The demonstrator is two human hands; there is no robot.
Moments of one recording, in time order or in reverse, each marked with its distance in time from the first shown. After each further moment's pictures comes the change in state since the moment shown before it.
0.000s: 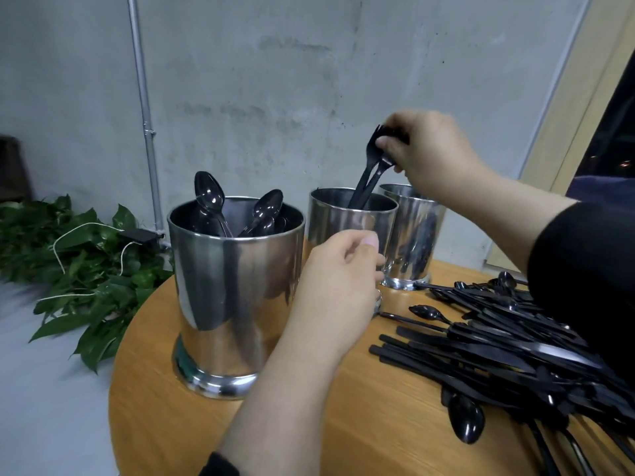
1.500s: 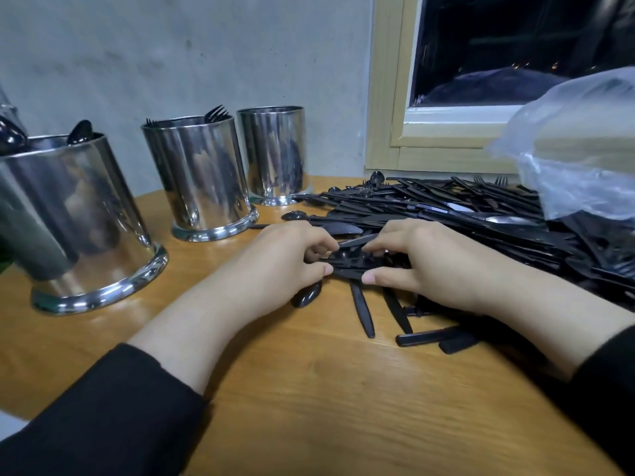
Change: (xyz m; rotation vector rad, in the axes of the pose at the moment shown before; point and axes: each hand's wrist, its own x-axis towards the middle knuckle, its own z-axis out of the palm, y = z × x) left_hand -0.065 -0.028 0.106 0.991 -0.568 0.278; right_hand -0.310 0.100 -0.087 -0.074 -0.485 0.106
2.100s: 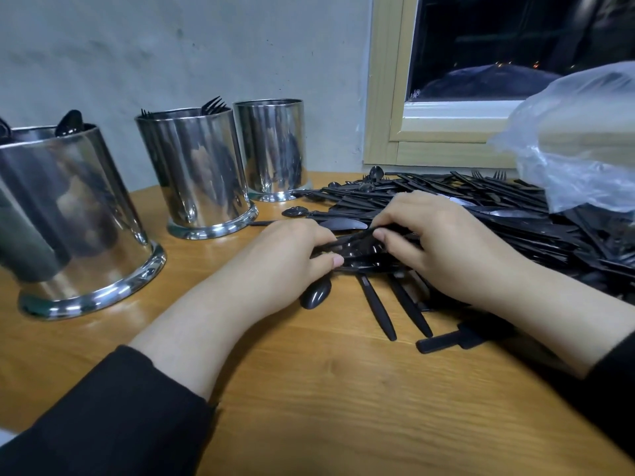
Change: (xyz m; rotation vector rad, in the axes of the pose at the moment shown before) left_hand 0.002 -0.010 -0.001 0.022 -0.018 0.058; right_hand 0.004 -0.013 0.003 0.035 0.332 -0.136
